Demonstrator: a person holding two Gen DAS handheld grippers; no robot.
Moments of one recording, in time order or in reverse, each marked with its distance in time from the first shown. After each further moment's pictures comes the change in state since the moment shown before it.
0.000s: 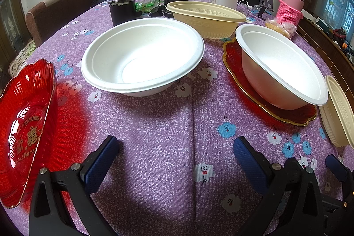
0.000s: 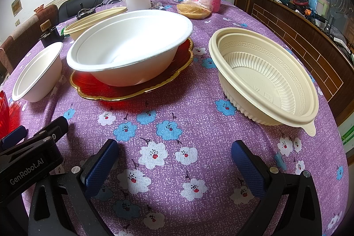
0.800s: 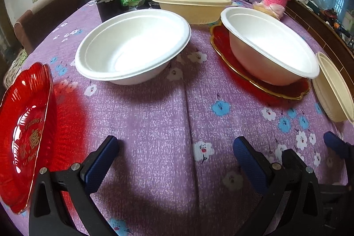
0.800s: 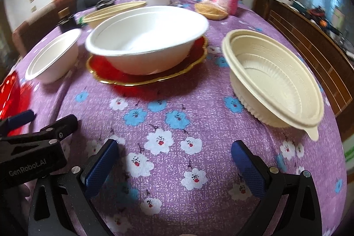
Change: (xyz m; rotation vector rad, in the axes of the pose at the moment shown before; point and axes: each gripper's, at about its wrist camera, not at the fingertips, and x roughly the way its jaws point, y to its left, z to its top) left arm -0.006 0.001 -0.009 0.101 0.065 -0.028; right arm -0.006 -0.001 -0.008 -0.117 0.005 0.087
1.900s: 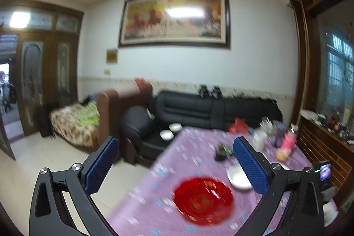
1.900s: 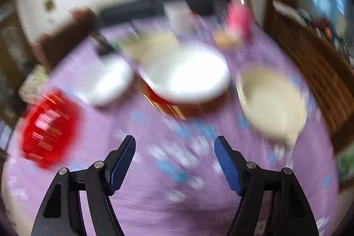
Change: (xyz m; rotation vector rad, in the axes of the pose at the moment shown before) left arm -0.450 0.229 -0.079 -0.216 -0.820 0.230; right arm -0.125 0.036 0.028 -0.016 -0.152 0.128
